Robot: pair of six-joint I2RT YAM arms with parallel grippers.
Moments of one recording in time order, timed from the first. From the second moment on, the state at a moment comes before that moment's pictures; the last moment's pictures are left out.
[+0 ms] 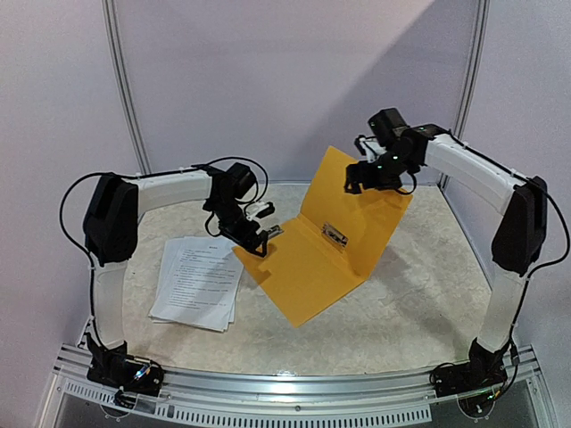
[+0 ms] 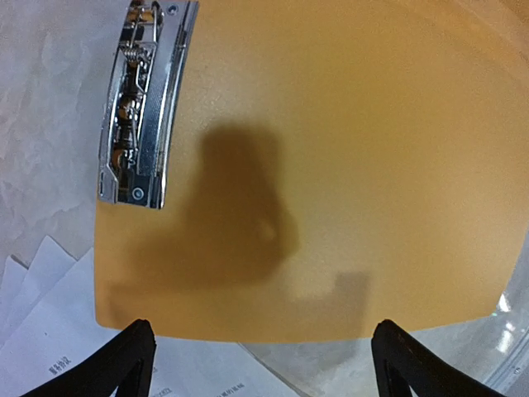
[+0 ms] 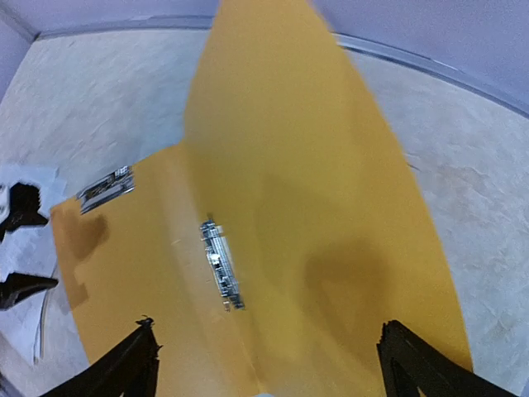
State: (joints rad) left arm -0.56 2.14 1.72 -0.90 0.21 0.14; right arm 0.52 1.90 1.85 -0.88 0.00 0.22
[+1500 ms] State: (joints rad) left arm -0.60 2.23 1.75 -0.89 0.00 0.24; right arm 0.10 1.75 0.96 -0.05 -0.35 0.74
